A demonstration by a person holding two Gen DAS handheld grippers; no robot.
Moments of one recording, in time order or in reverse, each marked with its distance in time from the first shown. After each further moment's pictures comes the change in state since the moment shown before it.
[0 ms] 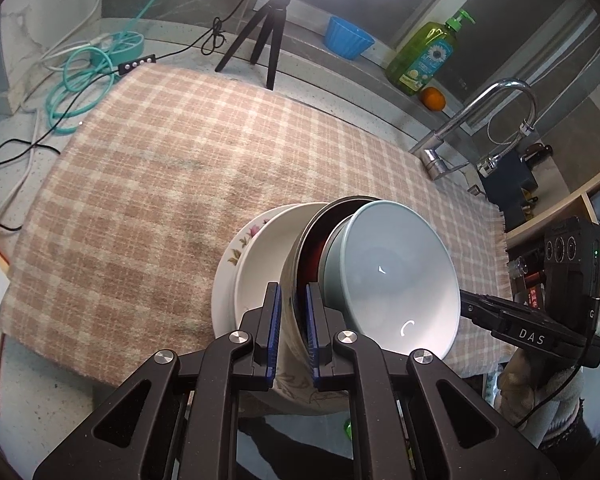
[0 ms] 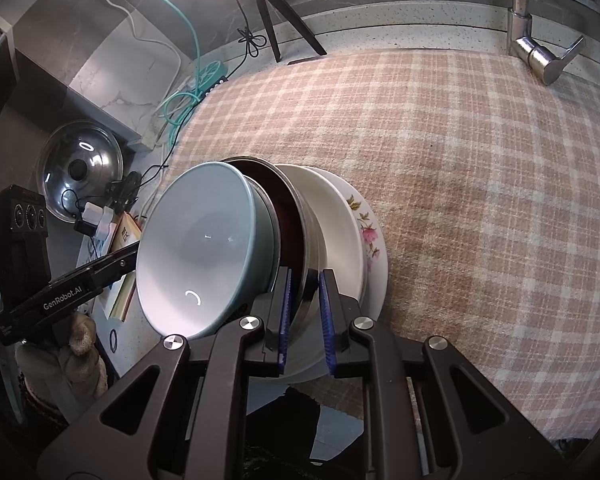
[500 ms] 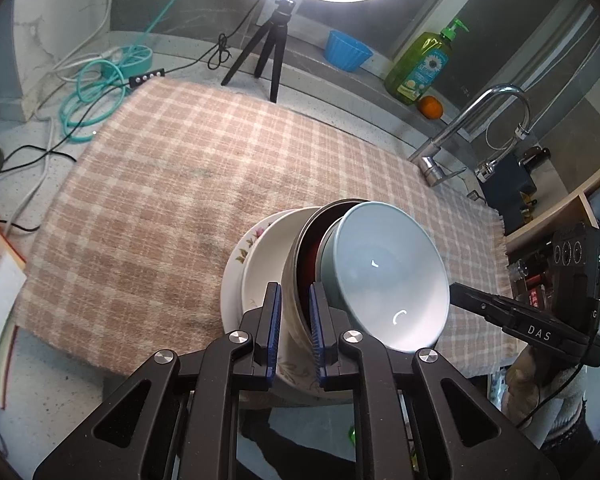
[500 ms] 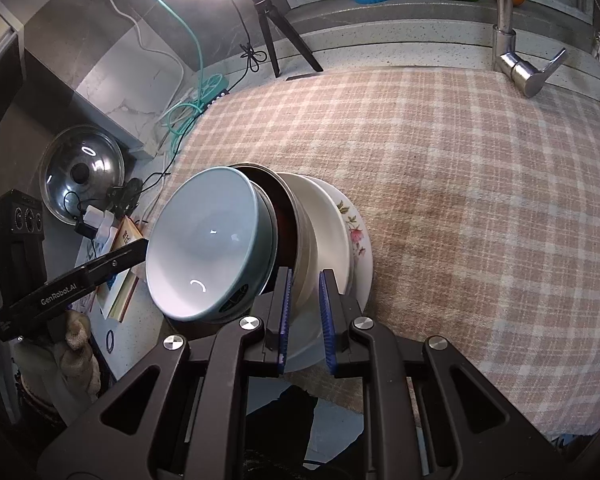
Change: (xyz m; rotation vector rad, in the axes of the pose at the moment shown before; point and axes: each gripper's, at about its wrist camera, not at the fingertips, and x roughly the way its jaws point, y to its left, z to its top) left arm -0.021 -0.004 -0.008 0.008 -0.050 0.025; right arm -0.025 -0.002 -0.010 -0.017 -0.056 -0.019
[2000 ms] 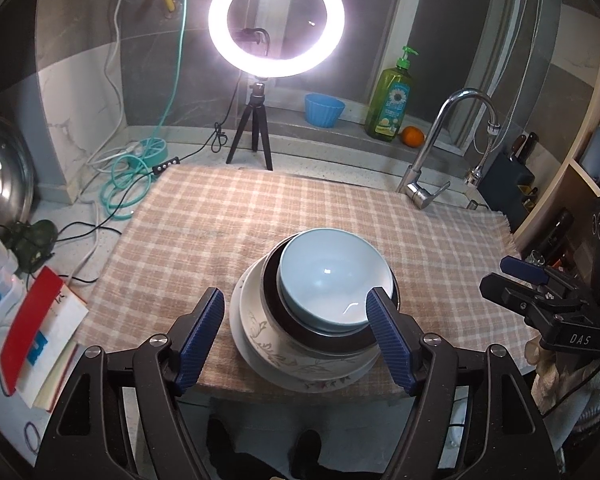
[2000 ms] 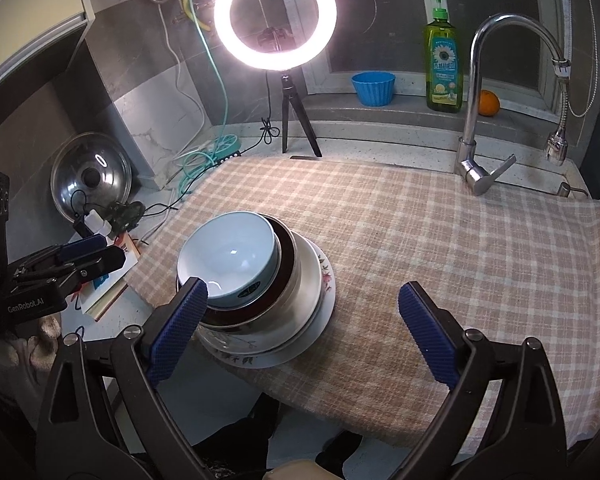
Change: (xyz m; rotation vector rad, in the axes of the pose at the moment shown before) left arm -0.065 -0.064 -0.036 0.170 -0.237 0.157; right arm -0.095 0.027 -0.039 -0.201 -0.291 -0.114
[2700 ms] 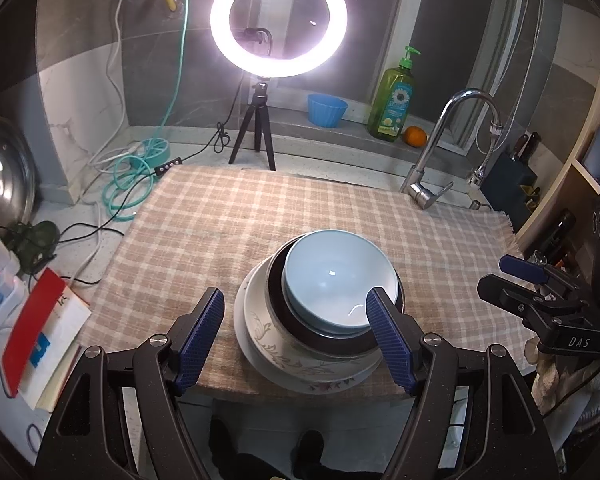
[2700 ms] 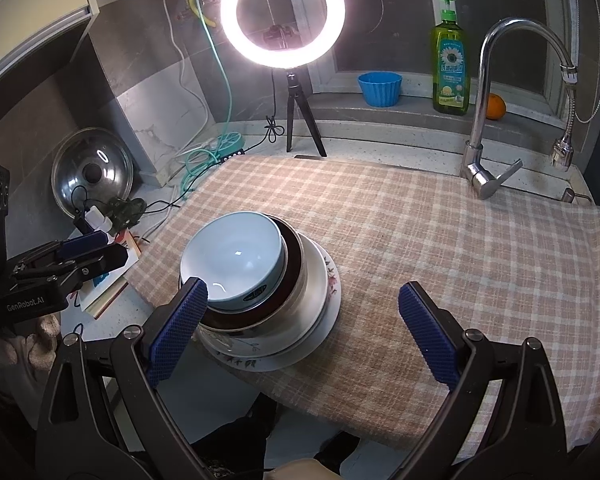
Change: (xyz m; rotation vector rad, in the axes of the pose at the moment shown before) left arm 0.001 0.004 0.001 -0.002 0.002 0.004; right arm 0.005 0.008 0.002 -0.018 0.004 0.001
